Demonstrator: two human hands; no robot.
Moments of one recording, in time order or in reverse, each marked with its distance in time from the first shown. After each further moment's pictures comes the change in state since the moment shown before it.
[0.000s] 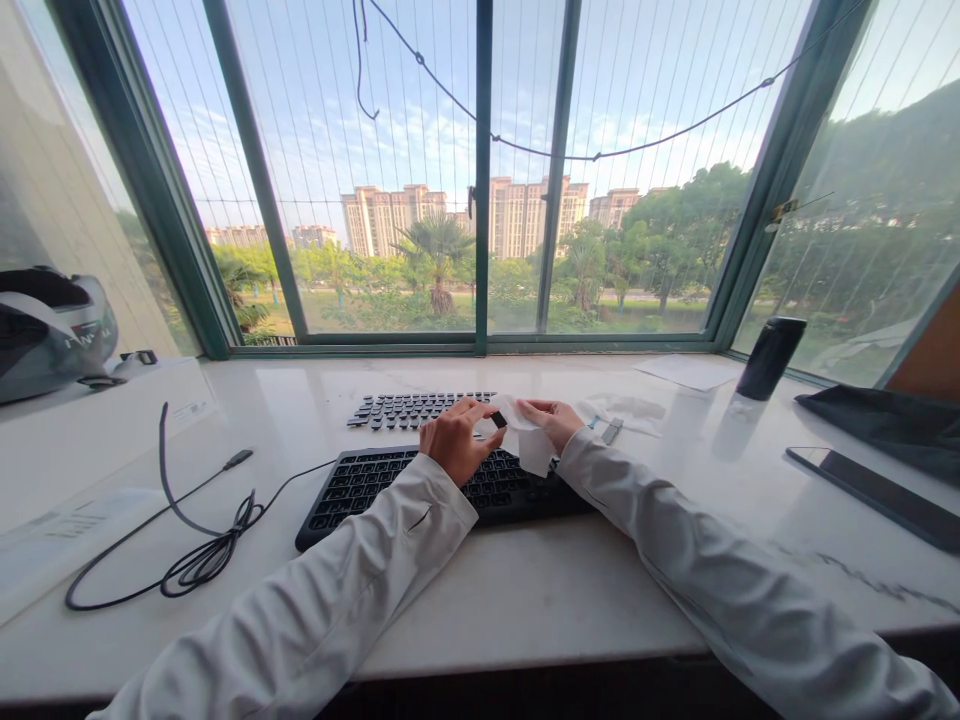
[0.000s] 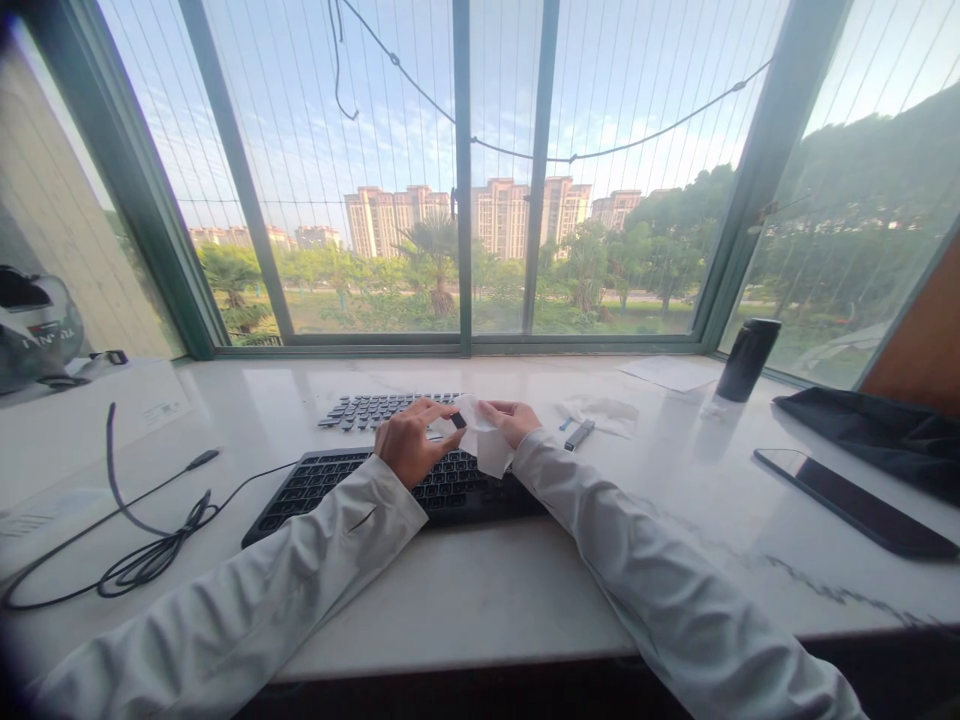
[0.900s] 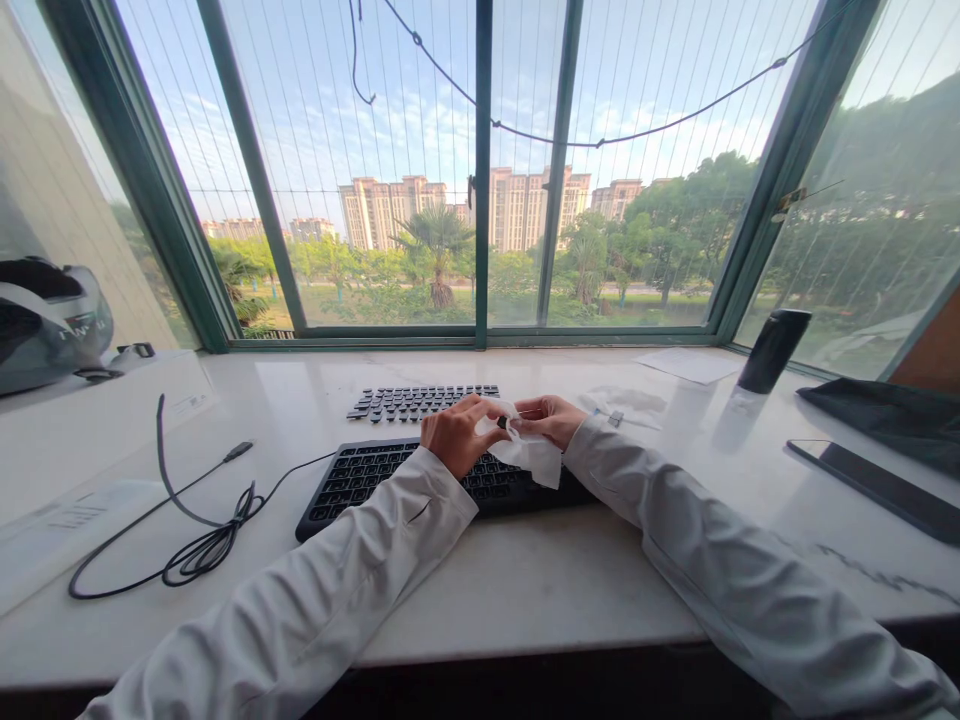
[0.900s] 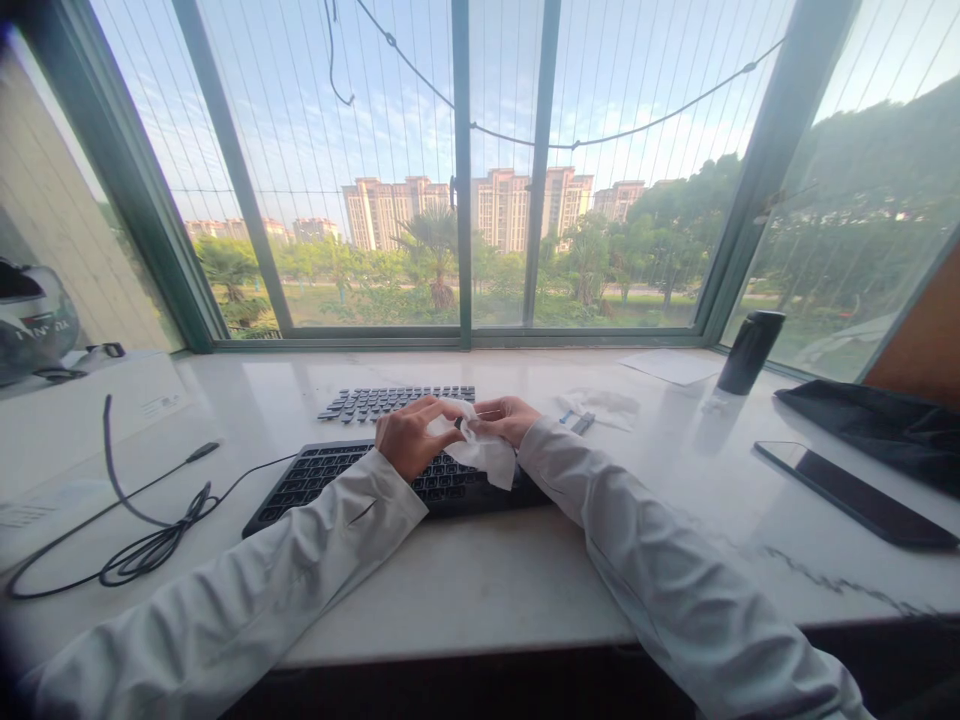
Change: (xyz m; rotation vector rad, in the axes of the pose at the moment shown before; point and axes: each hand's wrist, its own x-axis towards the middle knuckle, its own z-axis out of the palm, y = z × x) left_hand -0.001 -0.001 0.000 -0.063 -0.051 0.026; right_hand -0.013 -0.018 -0.007 0.011 -0.513 0.095
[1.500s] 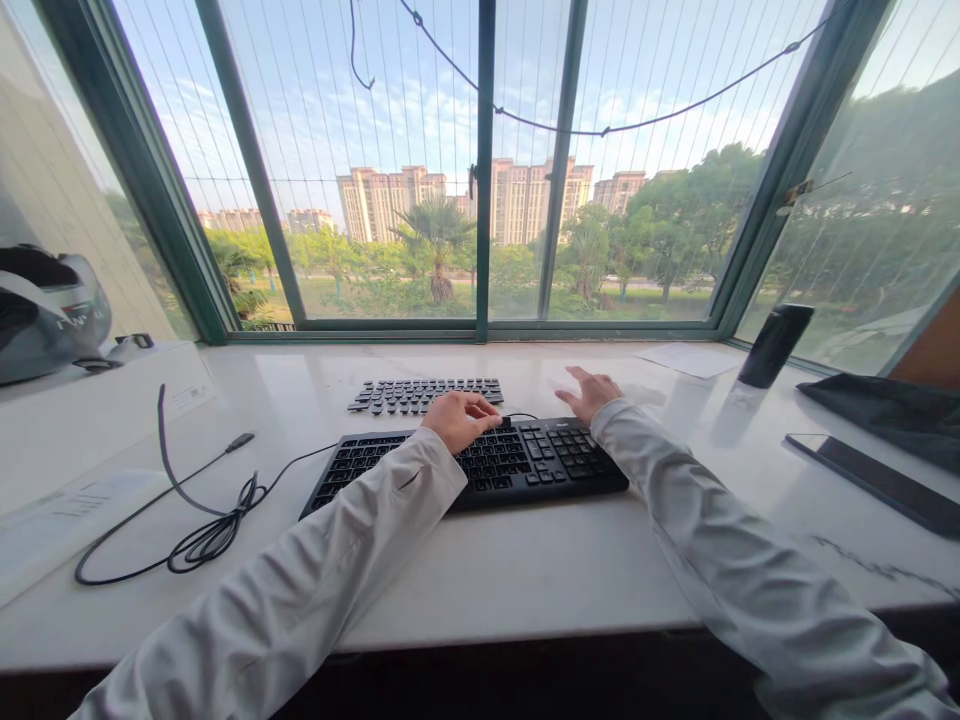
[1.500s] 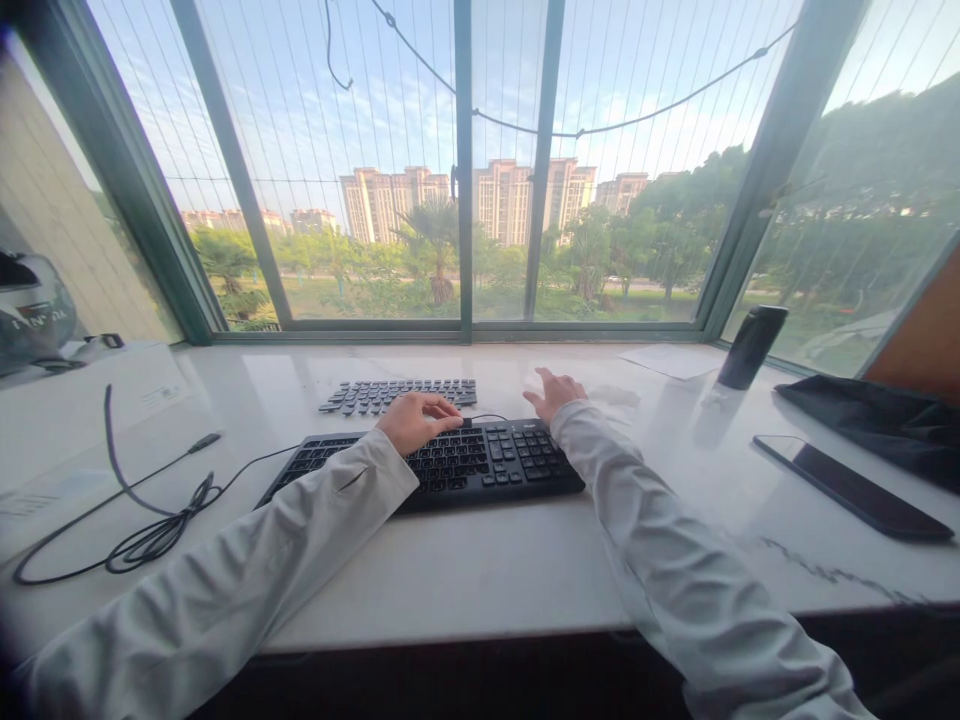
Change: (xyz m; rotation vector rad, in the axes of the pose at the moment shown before) left_hand 0.018 -0.016 -0.002 -0.319 -0.358 -0.298; right_hand -0.007 0.001 -0.070 -1.478 0.762 0.011
